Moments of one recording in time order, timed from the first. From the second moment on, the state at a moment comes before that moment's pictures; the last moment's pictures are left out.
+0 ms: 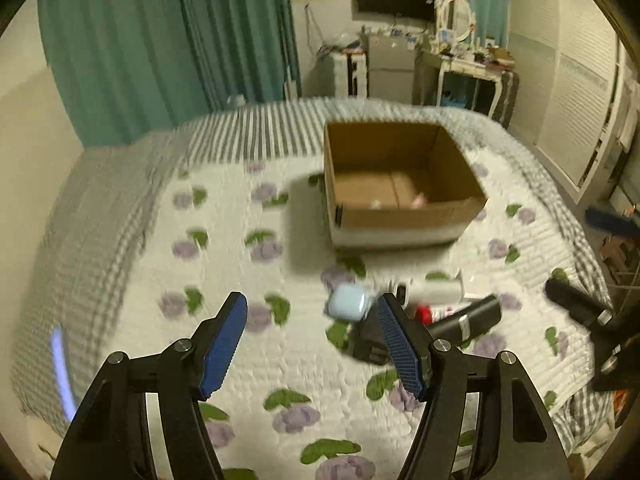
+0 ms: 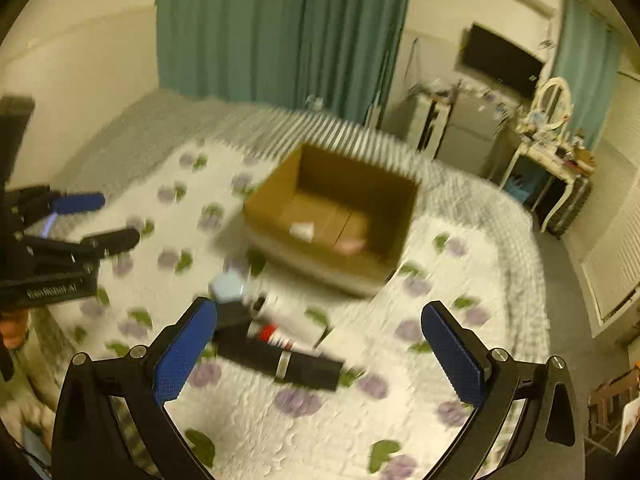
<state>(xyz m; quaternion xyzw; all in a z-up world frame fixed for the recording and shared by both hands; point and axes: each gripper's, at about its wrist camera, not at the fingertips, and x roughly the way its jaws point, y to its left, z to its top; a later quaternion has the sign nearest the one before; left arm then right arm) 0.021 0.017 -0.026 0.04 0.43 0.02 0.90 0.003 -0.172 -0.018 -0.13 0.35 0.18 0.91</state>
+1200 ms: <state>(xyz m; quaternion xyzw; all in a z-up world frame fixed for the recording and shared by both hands) 0.057 -0.005 -0.138 0.05 0.53 -0.02 0.85 0.055 -0.159 -0.162 -0.17 0.46 0.21 0.85</state>
